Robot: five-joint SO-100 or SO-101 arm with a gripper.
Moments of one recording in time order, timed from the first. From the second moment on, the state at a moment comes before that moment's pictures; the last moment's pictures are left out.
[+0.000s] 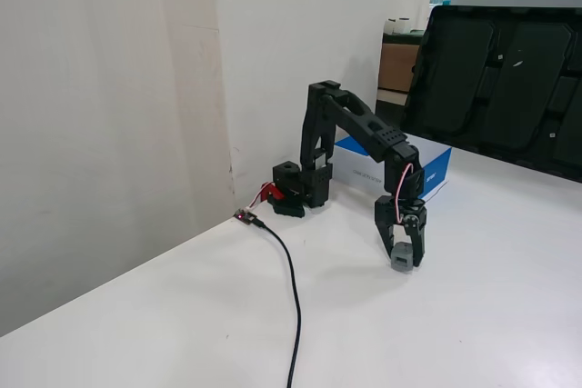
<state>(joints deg) 0.2 76.1 99.7 61.8 -2.9</state>
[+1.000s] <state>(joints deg) -37.5 100.5 86.7 78.2 4.2</state>
